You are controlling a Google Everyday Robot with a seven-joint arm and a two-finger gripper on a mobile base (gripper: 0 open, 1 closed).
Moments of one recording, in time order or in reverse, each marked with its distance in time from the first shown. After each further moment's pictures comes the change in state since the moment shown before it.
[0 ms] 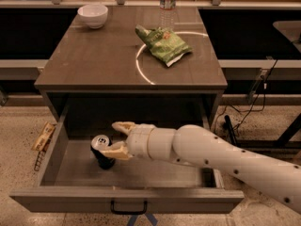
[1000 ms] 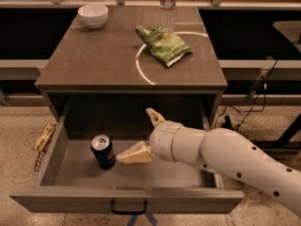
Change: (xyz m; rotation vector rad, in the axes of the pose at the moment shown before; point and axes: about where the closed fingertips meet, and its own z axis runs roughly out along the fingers) arm -0.006 -0.022 -0.076 0.157 0.059 0.019
